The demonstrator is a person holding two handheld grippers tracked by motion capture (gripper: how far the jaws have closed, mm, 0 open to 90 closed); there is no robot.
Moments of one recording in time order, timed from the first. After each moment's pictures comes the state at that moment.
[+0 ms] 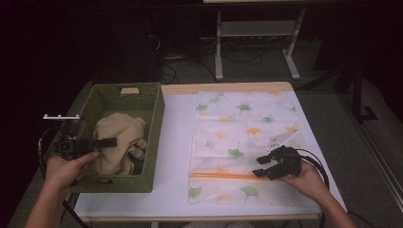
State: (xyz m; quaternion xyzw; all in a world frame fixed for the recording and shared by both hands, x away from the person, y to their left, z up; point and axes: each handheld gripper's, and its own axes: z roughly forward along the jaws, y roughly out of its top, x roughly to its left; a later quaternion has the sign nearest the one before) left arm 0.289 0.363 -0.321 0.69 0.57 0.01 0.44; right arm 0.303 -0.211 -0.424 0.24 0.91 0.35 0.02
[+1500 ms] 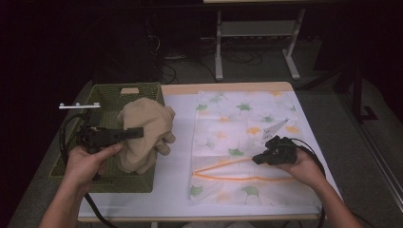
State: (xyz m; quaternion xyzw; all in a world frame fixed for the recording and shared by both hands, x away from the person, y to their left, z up) left arm 0.282 0.281 -0.276 0.72 0.46 -0.03 0.52; right arm 0.330 -0.204 -0.409 0.21 0.93 0.31 0.02
